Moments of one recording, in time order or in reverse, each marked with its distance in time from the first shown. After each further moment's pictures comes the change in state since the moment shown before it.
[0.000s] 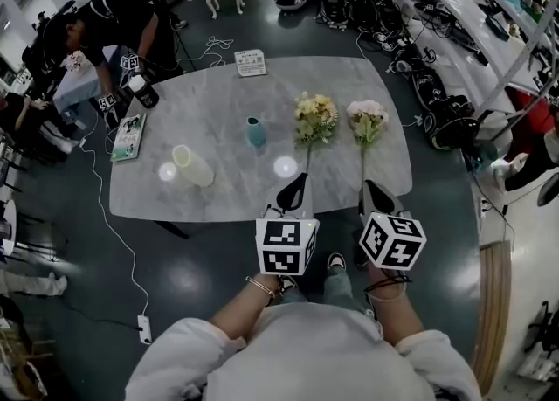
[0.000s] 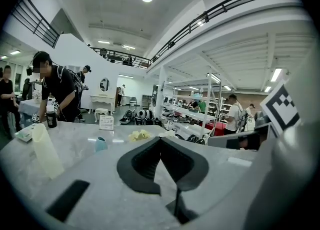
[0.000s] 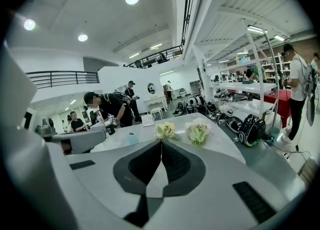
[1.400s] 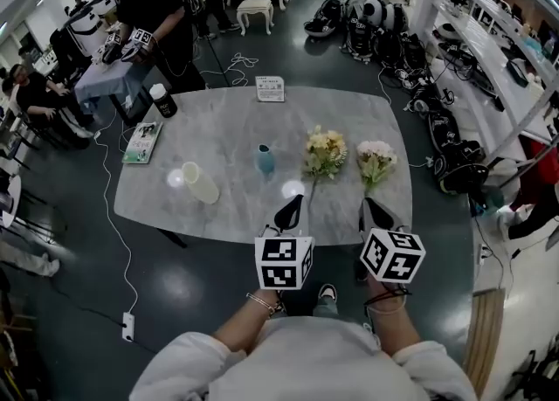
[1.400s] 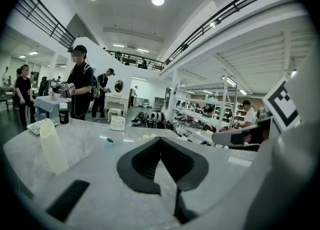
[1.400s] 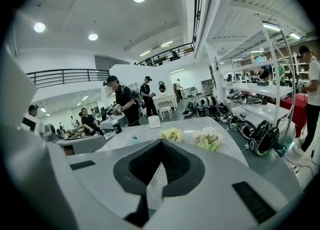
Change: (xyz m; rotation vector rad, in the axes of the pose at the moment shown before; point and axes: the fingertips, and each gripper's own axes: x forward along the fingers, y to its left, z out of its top) left arm 0.018 0.021 0.012 -0.079 -0.032 0.145; right arm 0.036 -0.003 0.037 -0.068 0.024 0.118
